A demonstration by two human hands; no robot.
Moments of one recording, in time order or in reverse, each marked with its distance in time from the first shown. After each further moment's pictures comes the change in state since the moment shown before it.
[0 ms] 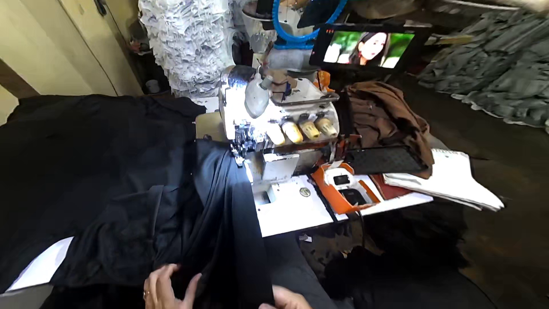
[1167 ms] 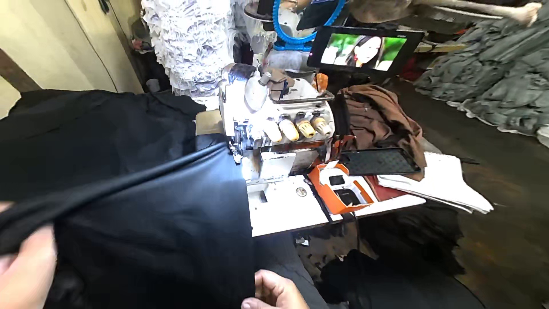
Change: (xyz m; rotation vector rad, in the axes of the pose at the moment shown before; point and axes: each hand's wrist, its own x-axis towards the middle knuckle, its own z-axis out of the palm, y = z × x) left_hand 0.152 0.011 -0.140 0.080 0.435 -0.099; right_hand 0.019 -0.017 0.005 -0.010 0.026 0.051
